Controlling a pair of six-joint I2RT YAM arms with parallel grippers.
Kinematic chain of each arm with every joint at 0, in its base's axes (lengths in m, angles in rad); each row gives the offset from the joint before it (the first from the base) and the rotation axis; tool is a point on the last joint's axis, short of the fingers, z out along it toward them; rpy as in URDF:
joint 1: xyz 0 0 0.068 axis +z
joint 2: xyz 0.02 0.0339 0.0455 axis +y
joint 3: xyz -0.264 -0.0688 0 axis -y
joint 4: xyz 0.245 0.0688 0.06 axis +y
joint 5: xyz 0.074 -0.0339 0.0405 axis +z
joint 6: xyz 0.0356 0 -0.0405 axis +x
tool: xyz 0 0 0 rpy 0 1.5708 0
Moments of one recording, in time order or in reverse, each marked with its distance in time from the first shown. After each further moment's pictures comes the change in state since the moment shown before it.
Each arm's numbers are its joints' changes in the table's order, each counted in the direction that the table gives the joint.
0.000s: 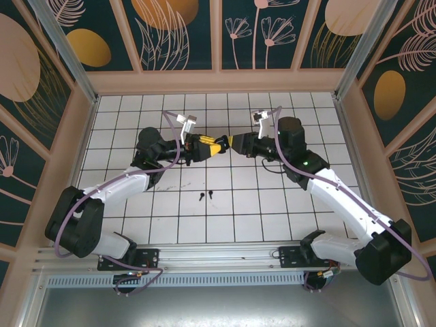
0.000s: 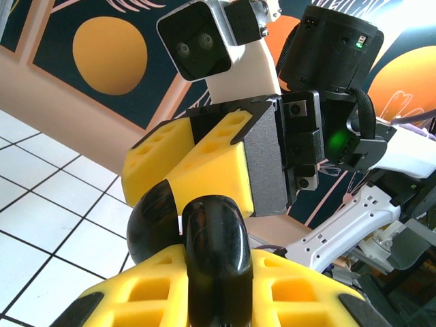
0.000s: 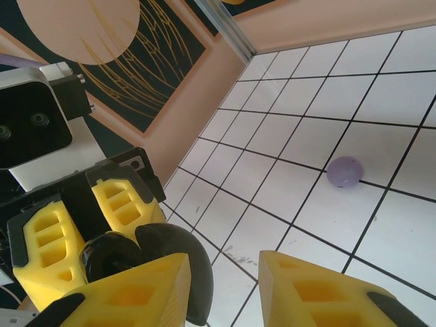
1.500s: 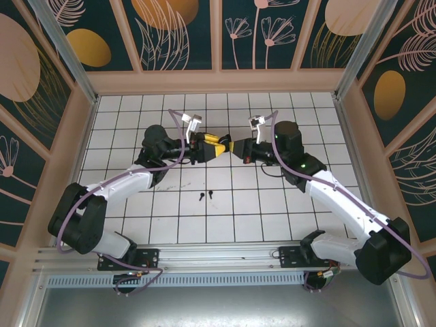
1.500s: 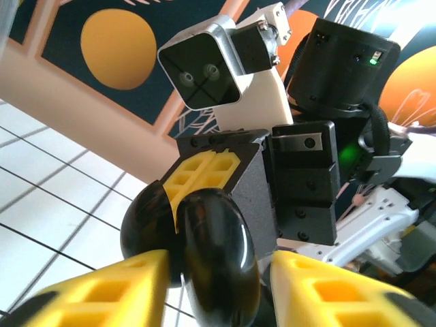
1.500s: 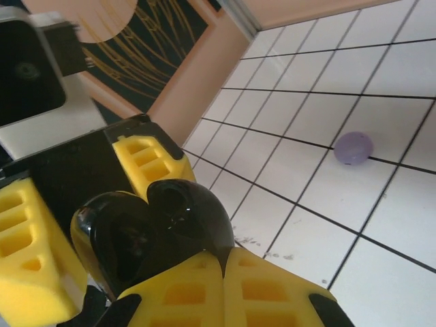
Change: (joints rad) left arm -0.030 0.033 0.037 0.079 0.057 0.058; right arm 0.007 0.002 -0.054 -0.014 0.022 0.003
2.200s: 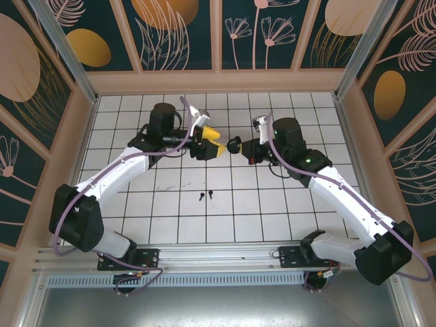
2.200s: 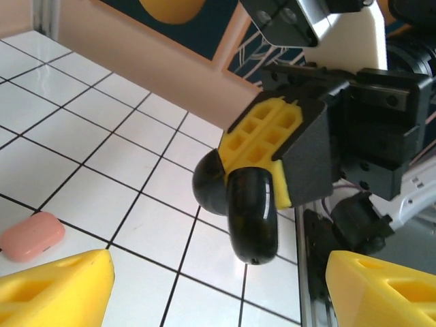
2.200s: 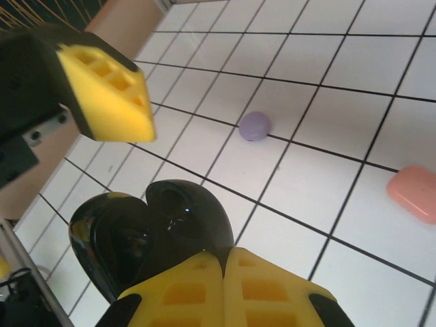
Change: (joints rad) left arm 0.040 0.021 0.333 0.879 0.010 0.608; right arm -0.008 0.002 0.120 0.337 -0.203 -0.237
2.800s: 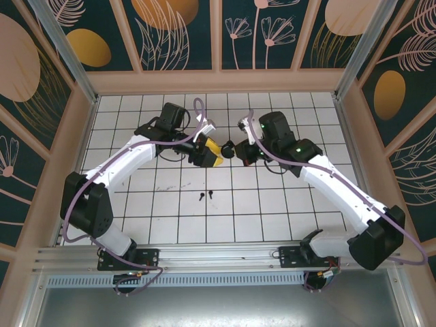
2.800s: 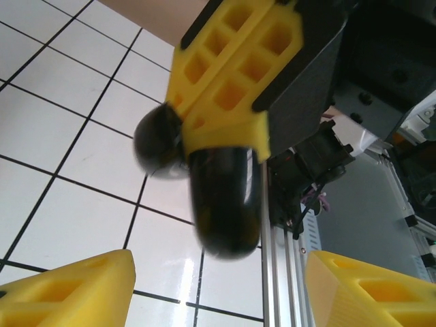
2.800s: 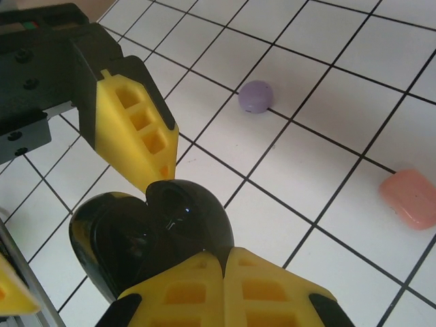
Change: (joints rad) left arm 0.000 0.119 0.151 0.456 -0.119 0.285; right arm 0.068 0.130 0.148 0.158 -0.024 -0.188
